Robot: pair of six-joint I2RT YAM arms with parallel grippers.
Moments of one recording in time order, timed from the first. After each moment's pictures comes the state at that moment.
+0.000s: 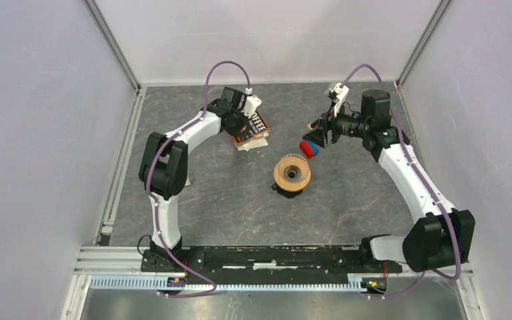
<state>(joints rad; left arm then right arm) -0.42 2.03 1.57 -0.45 0.04 0.38 0.16 1.31 1.12 -0.31 -0.86 -0.18</state>
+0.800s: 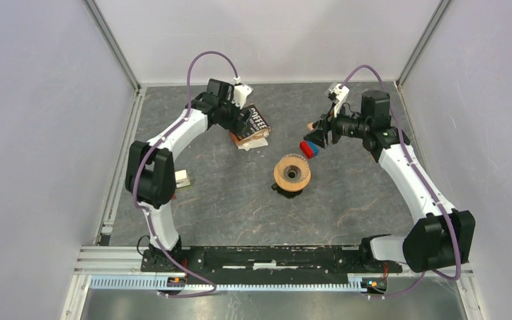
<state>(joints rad) -0.36 1.85 1.51 -0.46 0.16 0.32 0.16 1.31 1.11 -0.33 -0.83 -0.19</state>
